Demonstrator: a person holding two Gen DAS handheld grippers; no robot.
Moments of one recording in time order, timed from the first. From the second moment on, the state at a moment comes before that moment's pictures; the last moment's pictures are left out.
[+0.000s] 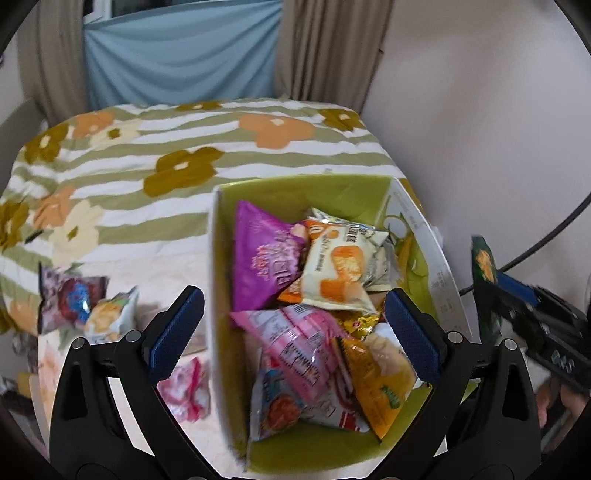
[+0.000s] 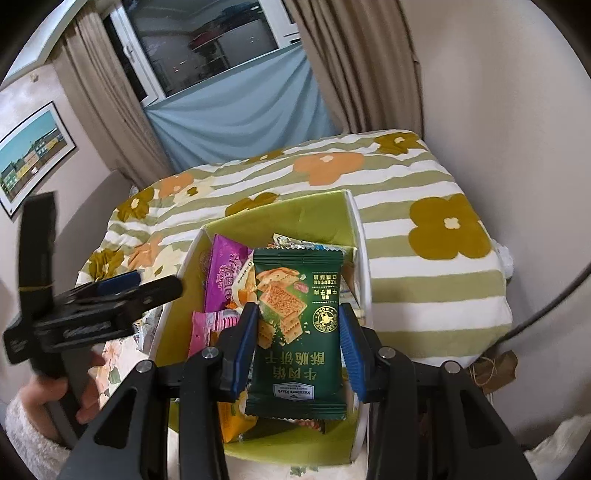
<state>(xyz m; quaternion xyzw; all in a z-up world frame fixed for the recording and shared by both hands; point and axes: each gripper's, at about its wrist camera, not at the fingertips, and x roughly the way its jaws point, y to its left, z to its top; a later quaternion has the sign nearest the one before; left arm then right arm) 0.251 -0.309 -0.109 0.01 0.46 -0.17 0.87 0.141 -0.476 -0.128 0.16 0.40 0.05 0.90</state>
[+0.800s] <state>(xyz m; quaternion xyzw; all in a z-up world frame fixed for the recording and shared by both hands) 0.226 -0.239 -0.111 0.02 0.45 -0.09 0.89 0.158 -0.459 -0.159 0.17 0.41 0.08 0.90</state>
